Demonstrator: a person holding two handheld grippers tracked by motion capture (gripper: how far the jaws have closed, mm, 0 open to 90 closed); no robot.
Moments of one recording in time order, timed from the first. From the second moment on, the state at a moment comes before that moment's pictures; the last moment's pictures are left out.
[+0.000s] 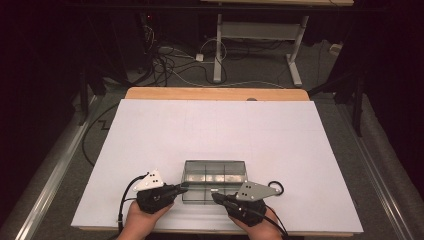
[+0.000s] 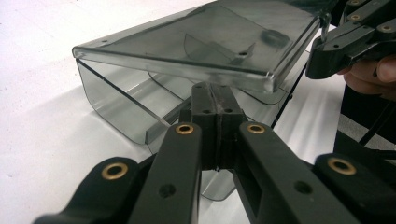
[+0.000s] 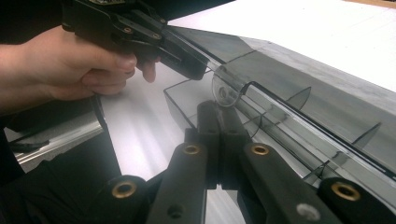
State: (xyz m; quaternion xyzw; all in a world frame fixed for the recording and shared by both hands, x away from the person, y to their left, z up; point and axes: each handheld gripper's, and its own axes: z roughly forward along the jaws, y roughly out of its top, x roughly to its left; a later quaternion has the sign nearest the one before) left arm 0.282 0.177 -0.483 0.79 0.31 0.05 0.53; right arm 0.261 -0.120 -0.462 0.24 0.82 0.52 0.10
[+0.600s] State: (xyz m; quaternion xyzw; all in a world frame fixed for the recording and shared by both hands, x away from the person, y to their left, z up) left arm 0.284 0.176 -0.479 0.79 0.30 0.06 0.53; right arm 0.260 -0.125 -0.465 0.24 0.82 0.51 0.11
